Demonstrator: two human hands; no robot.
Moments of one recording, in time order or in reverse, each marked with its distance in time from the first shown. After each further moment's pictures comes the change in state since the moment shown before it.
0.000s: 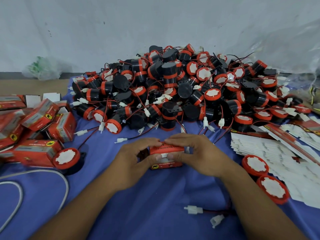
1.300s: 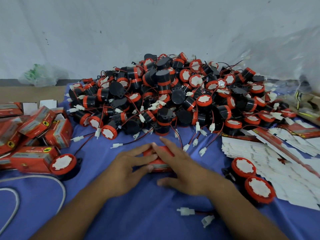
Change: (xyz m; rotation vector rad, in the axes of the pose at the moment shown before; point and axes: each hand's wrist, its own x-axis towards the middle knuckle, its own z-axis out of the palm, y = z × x) left_hand -0.001 -0.012 0.002 0.154 -0.057 0.240; right_hand -0.016 0.000 0.024 -0.357 -0.235 0.015
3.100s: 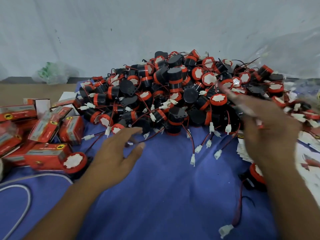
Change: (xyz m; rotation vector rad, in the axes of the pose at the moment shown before) left_hand -0.002 0.008 -0.052 0.211 0.166 -0.242; right_hand -0.028 0.007 -0.100 -0.205 0.995 0.150
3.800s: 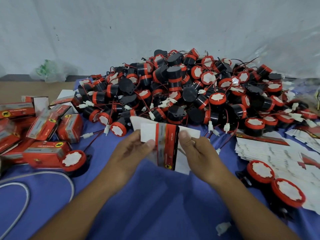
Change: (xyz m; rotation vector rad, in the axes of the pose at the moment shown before) left_hand -0.002 0.022 0.027 -0.845 -0.128 -0.163; right_hand -0.043 -0.061 0.067 0.583 -0.517 0.225
